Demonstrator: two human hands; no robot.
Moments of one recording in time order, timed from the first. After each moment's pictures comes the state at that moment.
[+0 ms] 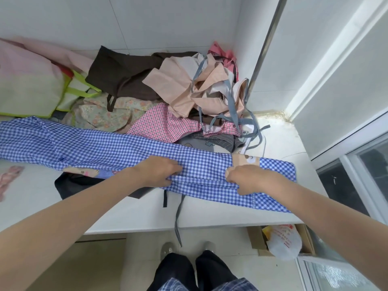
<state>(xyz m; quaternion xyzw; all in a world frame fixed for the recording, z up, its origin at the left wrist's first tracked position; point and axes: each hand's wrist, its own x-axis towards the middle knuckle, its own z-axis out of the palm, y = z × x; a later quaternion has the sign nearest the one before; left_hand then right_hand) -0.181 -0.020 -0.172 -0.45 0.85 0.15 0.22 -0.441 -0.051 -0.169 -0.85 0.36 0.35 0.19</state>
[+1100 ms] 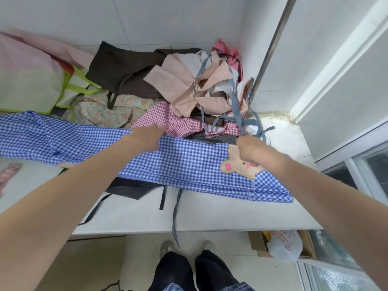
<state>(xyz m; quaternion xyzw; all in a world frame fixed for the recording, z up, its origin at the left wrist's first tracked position) -0.154 -0.087 -0.151 -0.67 0.70 0.12 0.24 -0.422 -0.110 -0.143 -0.73 0.60 0.25 0.21</state>
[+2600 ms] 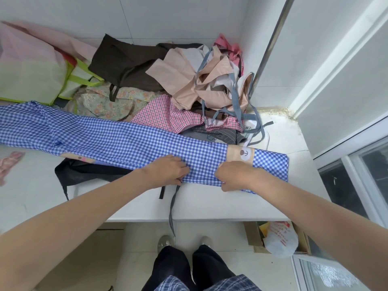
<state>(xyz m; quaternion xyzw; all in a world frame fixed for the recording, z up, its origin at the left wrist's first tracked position) -0.201 -0.005 -0.199 -0.39 0.90 0.06 0.18 -0.415 -0.047 -0.181 -0.87 0.32 0.33 0.16</state>
